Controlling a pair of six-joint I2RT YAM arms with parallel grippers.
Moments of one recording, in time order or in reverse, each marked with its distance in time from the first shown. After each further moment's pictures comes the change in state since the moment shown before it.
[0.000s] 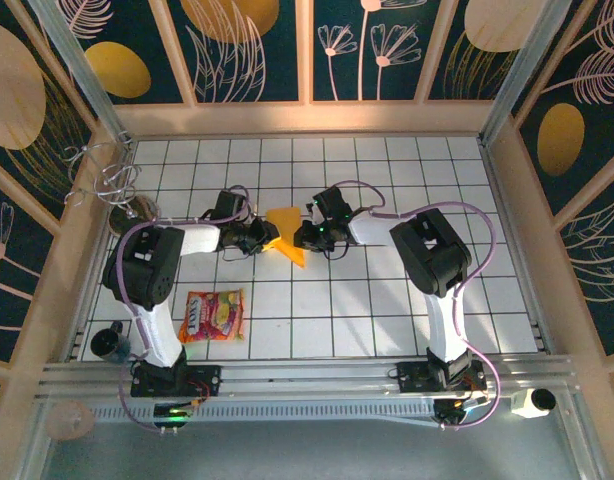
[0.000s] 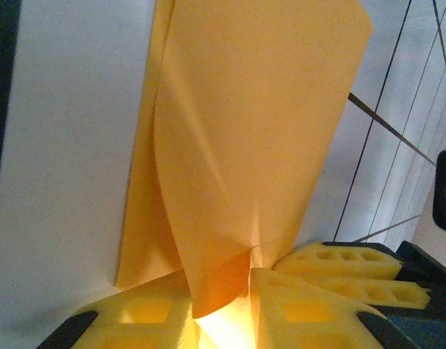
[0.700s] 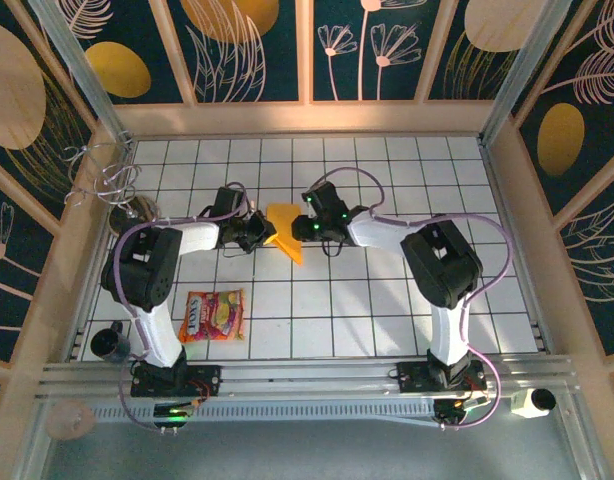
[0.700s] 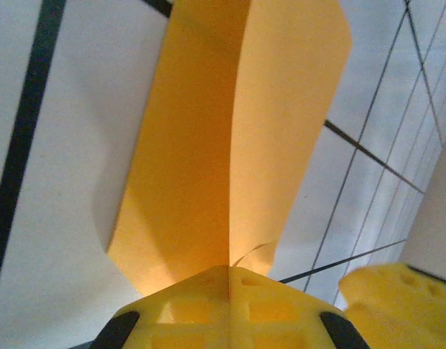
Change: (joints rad) left arm 0.003 -0.024 0.017 -0.012 -0.045 -0.085; right arm 0.090 -0.124 0.006 -0.022 0.350 -0.185
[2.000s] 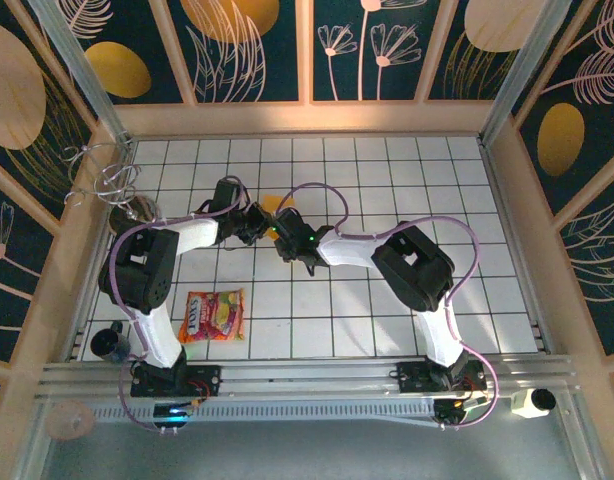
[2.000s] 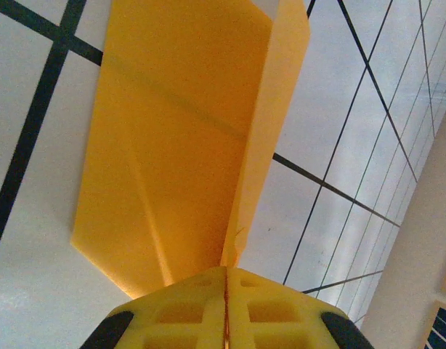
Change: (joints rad) left arm 0.000 -0.014 0.044 -0.014 -0.056 -0.075; right arm 0.183 0.122 0.060 -0.016 0.369 -0.174
